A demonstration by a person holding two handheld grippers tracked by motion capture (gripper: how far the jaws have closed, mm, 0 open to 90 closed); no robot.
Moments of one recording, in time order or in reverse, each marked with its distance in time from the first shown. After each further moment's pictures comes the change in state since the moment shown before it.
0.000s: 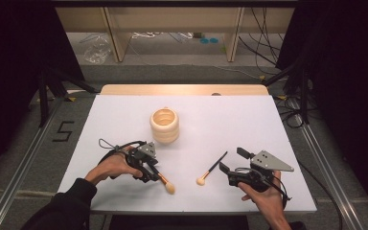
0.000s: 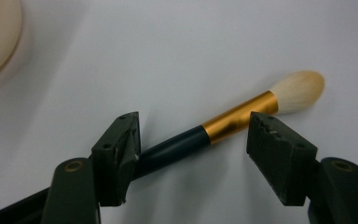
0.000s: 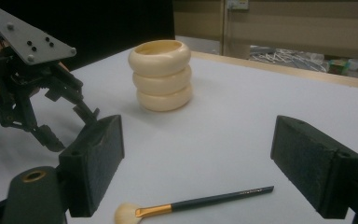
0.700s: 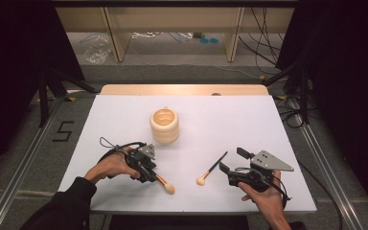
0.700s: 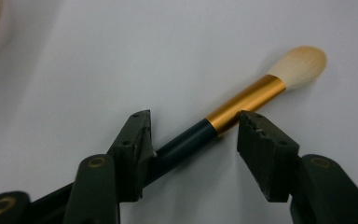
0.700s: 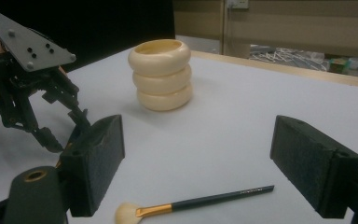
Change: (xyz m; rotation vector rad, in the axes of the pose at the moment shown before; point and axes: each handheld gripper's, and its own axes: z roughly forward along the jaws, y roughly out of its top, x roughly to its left) left arm 0.001 -0.003 -0.001 0.066 -0.020 0.026; right arm 0.000 0.000 0.000 0.002 0.000 0.006
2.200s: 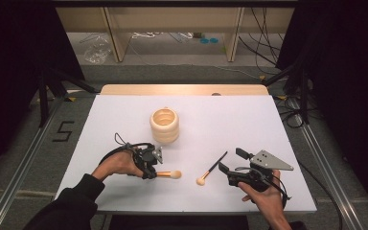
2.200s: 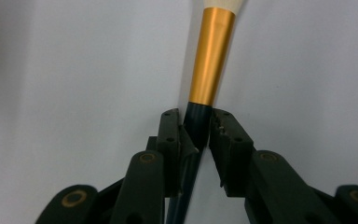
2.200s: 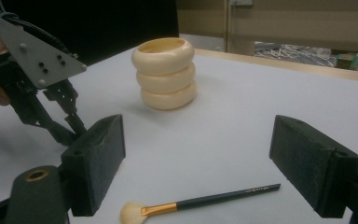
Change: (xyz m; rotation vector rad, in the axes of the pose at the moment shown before) left arm -0.008 0.027 0.003 0.284 0.055 0.101; right arm -0.001 0.000 0.001 0.014 0.014 0.015
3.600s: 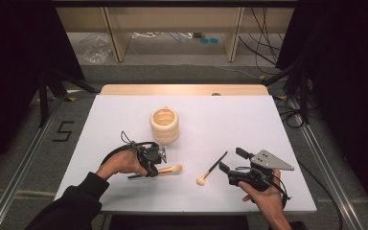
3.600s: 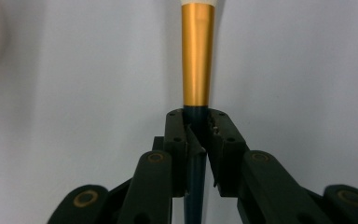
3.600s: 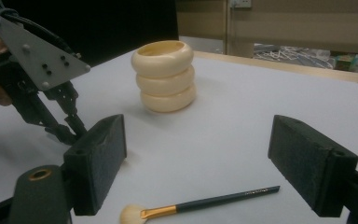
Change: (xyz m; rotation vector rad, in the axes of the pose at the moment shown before) left arm -0.002 0.013 -0.006 0.042 0.027 0.006; right arm -0.001 0.001 -0.001 -0.007 0.002 0.003
